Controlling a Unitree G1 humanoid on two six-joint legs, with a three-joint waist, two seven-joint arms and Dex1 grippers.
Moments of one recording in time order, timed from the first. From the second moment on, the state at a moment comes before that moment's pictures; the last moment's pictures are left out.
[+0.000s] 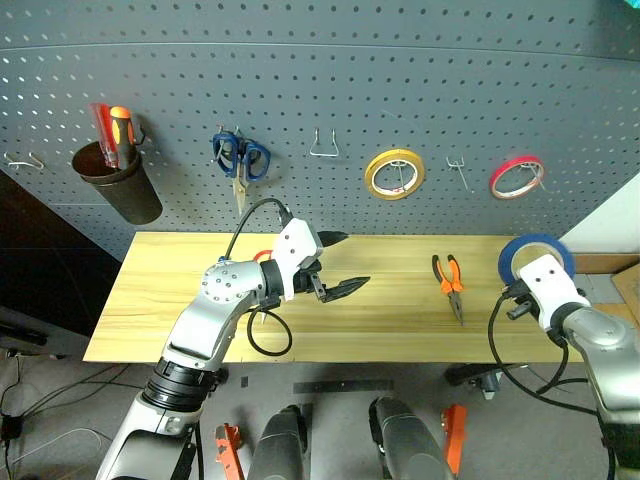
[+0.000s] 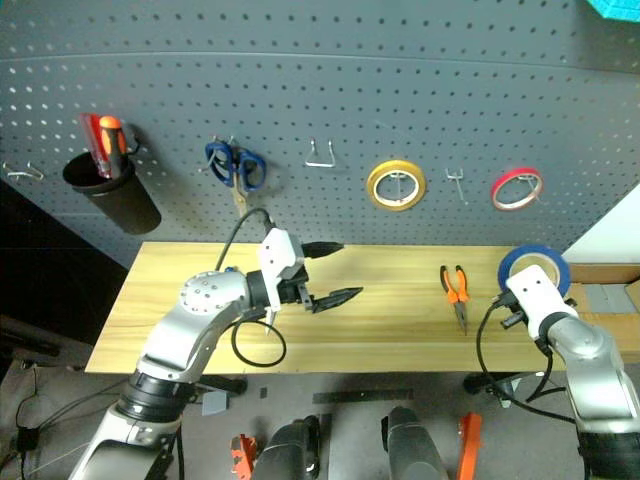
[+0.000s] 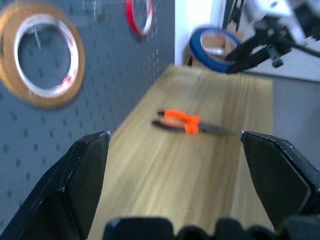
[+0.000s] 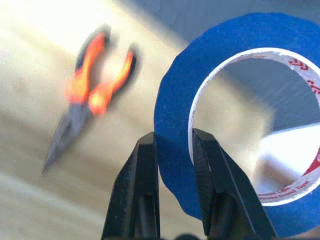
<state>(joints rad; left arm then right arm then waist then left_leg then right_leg) -0.44 0.44 -0.17 -0.14 -0.26 0.30 -0.88 0.00 -0.63 -0.15 -0.43 -0.12 0.62 0.43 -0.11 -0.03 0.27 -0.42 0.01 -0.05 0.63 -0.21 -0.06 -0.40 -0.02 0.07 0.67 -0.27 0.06</state>
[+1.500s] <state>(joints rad) -0.45 0.60 -0.17 0.09 -0.13 0.10 -0.98 -0.44 -0.22 -0.11 0.00 -0.05 0.91 0.10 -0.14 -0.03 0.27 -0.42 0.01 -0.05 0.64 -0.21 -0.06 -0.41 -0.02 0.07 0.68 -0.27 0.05</state>
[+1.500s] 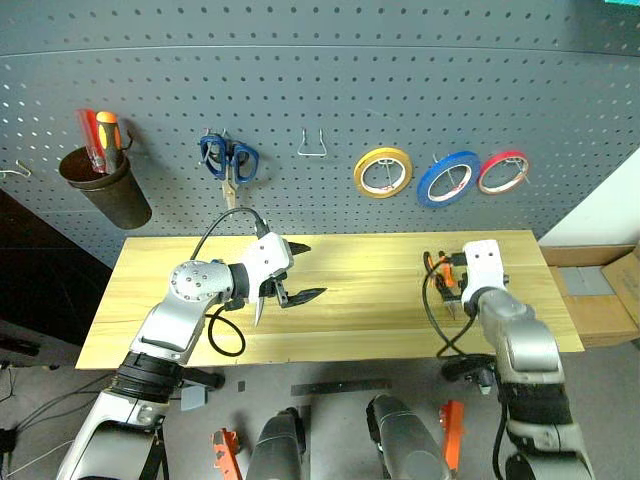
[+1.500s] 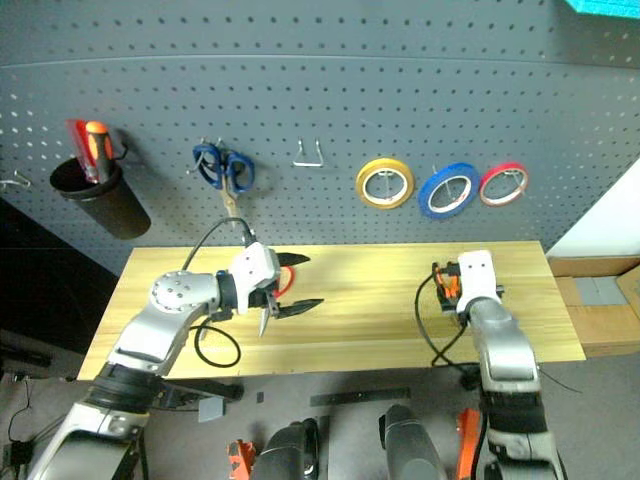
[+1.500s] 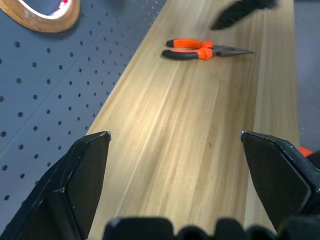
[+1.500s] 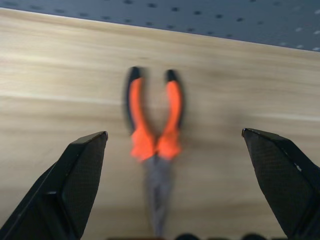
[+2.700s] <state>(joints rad) -0.40 0.57 -0.13 0.04 -0.15 0.15 -0.97 -0.76 -0.25 -0.10 0.80 0.02 0.63 0.12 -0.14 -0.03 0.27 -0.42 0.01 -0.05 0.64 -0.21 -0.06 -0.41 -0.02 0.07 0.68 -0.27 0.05</state>
